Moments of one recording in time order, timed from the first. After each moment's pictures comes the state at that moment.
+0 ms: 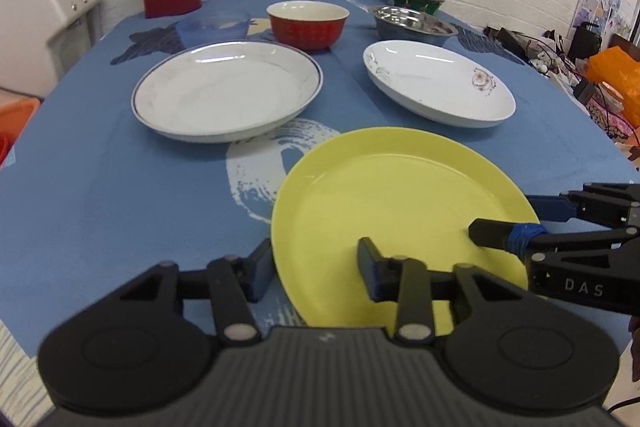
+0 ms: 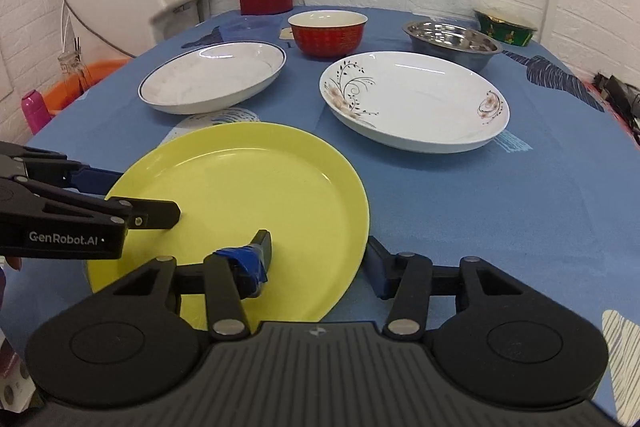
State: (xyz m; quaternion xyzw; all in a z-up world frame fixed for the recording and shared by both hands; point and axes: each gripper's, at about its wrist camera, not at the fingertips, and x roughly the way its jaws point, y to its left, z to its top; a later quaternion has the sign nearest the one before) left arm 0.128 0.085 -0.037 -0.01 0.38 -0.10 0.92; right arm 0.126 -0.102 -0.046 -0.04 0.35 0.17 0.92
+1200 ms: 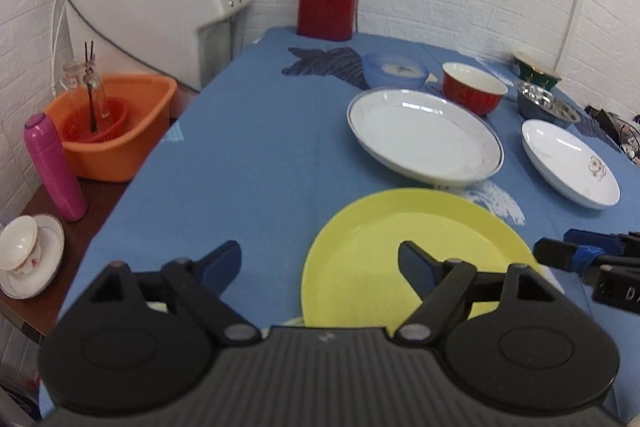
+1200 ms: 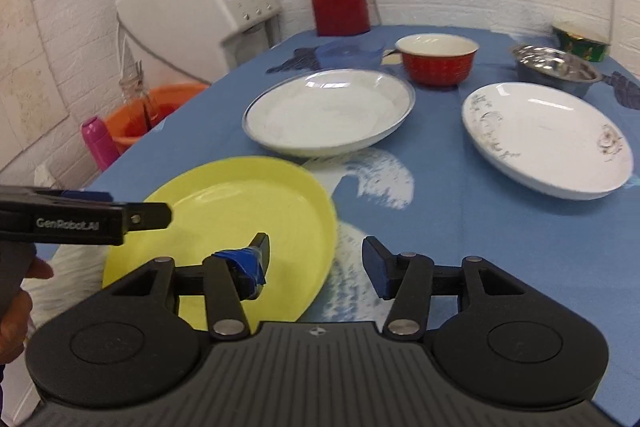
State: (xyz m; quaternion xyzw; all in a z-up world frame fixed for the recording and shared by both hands) left arm 0.097 0.206 -0.007 -0.07 0.33 0.06 0.94; right arm 0.132 -0.031 -0.027 0.01 0.32 0.24 0.92
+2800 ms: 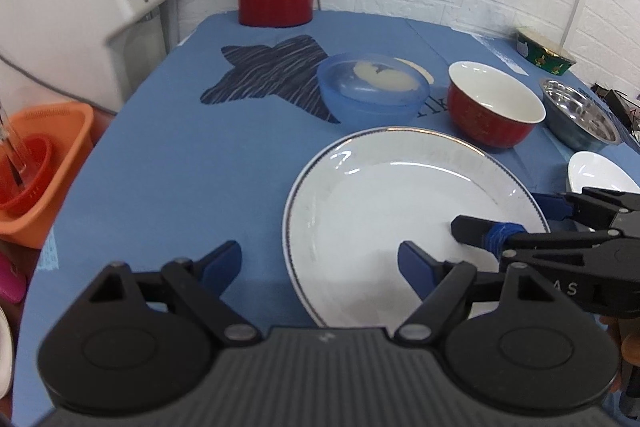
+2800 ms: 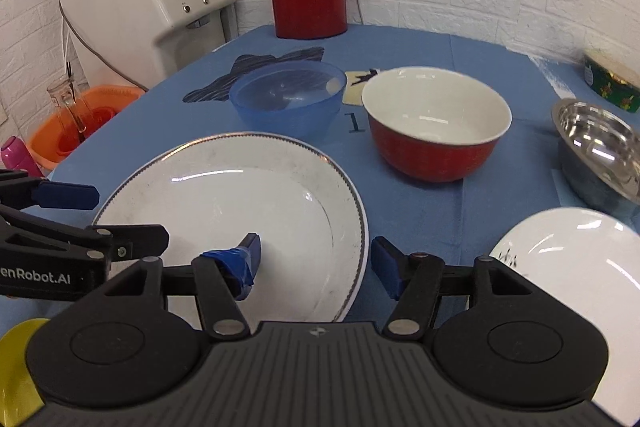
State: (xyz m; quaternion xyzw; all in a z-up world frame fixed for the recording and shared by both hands) left arm 0.282 0.194 -0.027 -0.04 0.39 0.01 0.92; right arm 0.309 0.011 -0.039 -0.04 0.35 0.23 0.91
